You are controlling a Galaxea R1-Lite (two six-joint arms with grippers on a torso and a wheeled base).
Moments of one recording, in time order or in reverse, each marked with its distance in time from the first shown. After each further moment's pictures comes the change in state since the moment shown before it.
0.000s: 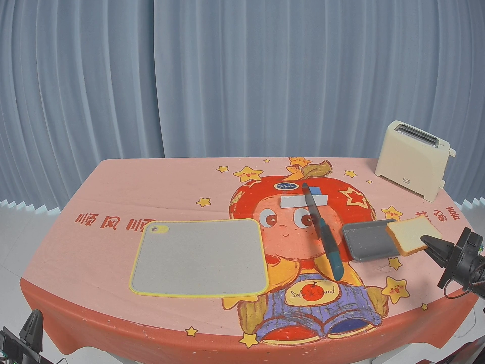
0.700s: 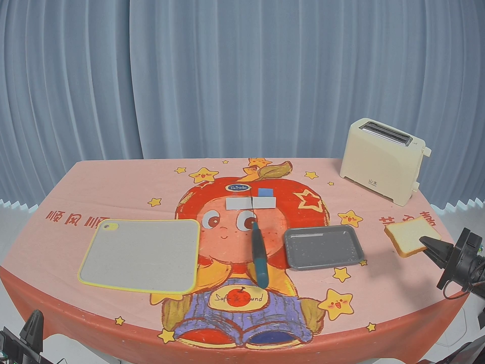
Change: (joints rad) left arm -0.001 0.000 0.000 0.000 0.000 -0.008; right arm 0.004 0.003 0.000 0.004 0.001 0.001
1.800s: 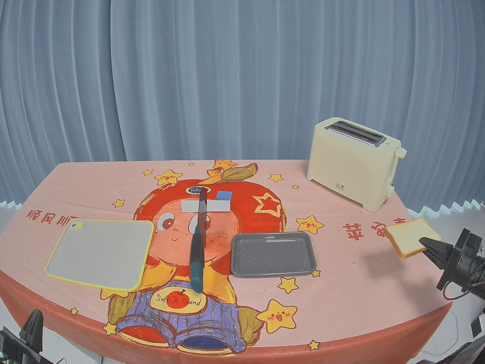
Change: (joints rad) left arm 0.001 0.000 0.000 -0.001 0.000 0.005; right arm 0.009 -0.001 0.000 0.009 -0.001 -0.002
